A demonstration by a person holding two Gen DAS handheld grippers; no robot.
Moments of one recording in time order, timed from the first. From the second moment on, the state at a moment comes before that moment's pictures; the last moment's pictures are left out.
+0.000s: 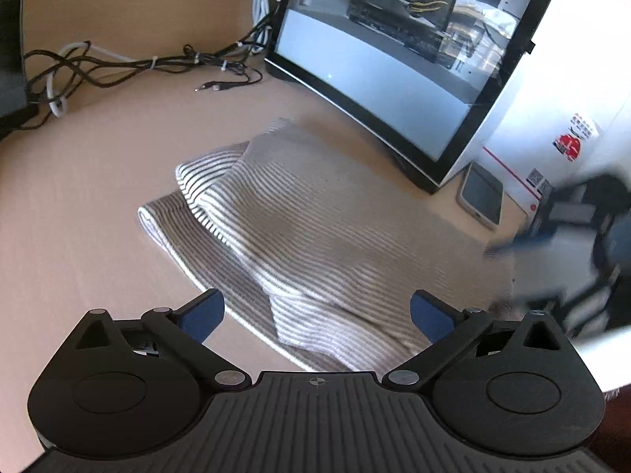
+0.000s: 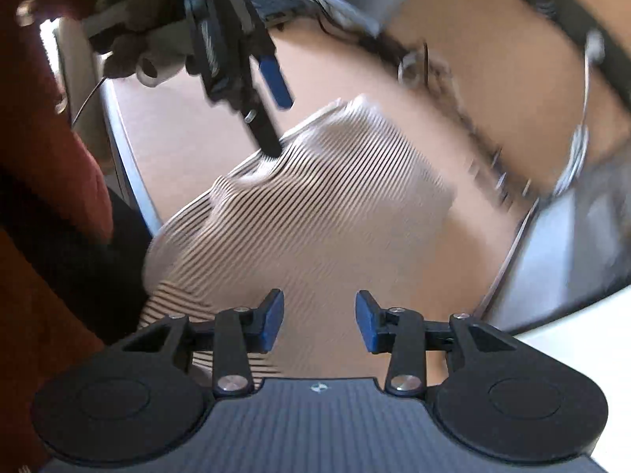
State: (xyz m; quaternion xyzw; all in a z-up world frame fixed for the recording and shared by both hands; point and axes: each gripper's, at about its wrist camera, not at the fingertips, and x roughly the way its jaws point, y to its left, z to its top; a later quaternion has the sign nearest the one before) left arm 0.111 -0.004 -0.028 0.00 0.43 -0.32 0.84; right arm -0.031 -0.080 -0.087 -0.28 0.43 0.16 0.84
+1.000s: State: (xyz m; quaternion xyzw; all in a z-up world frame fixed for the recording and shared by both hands) left arm 0.076 0.038 -0.028 0.01 0.47 -0.24 0.85; right arm -0.016 -0.054 -0.123 -0.33 0.34 0.20 0.86
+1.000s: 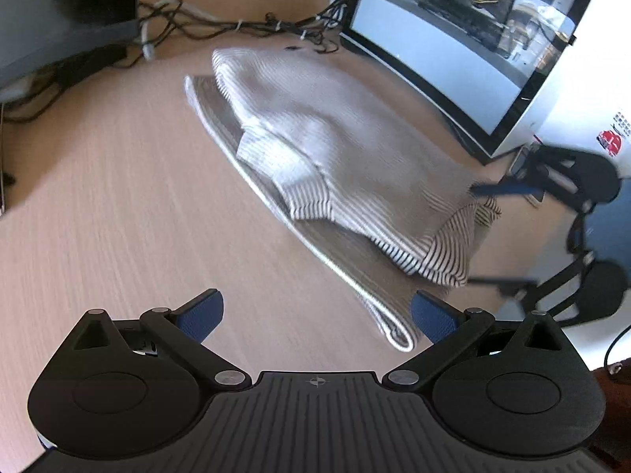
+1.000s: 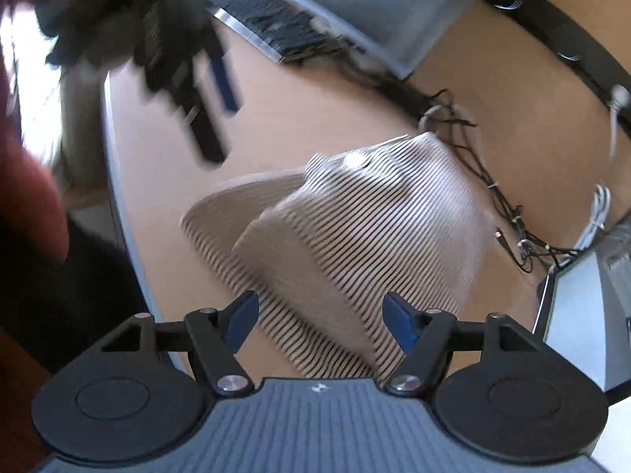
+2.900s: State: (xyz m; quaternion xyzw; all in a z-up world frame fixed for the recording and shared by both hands) left arm 0.126 0.001 -0.062 0.09 0.42 -0.41 0.80; right arm 0.014 -0.036 0.024 -0.49 0.36 0.30 0.73
